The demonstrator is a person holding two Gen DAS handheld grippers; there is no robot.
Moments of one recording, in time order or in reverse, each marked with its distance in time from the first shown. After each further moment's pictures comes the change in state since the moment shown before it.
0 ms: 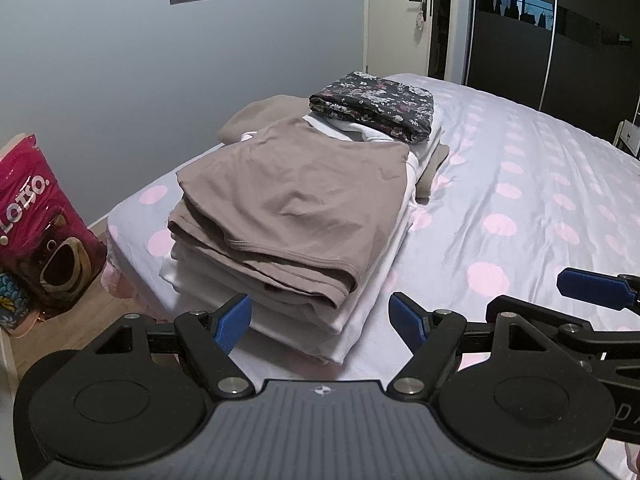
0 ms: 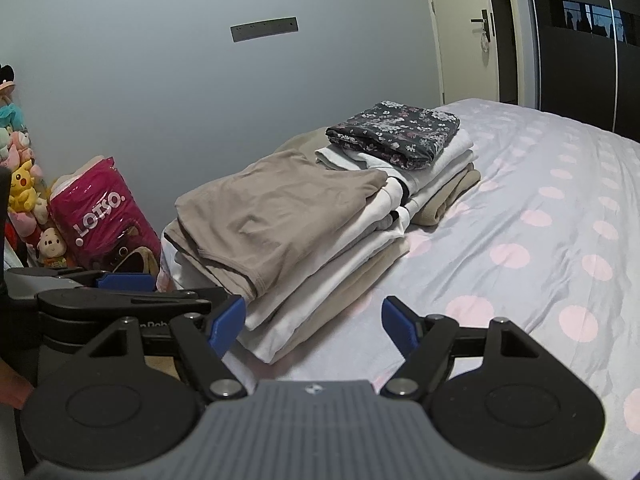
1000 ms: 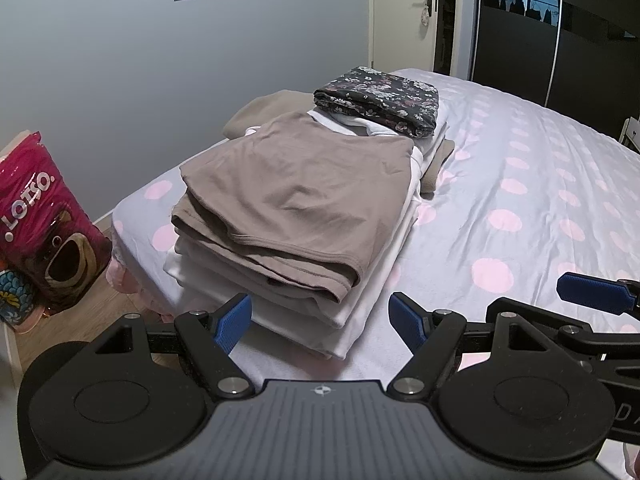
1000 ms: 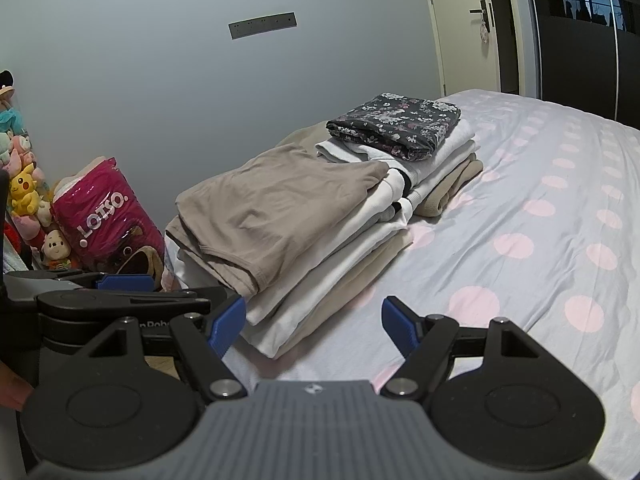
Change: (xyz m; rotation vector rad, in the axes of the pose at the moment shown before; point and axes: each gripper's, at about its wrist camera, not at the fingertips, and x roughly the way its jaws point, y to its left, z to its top) left arm 0.002 -0.001 0.000 0.001 0.016 0.014; right arm 0.002 -0.002 -0.003 0.022 0.015 0.014
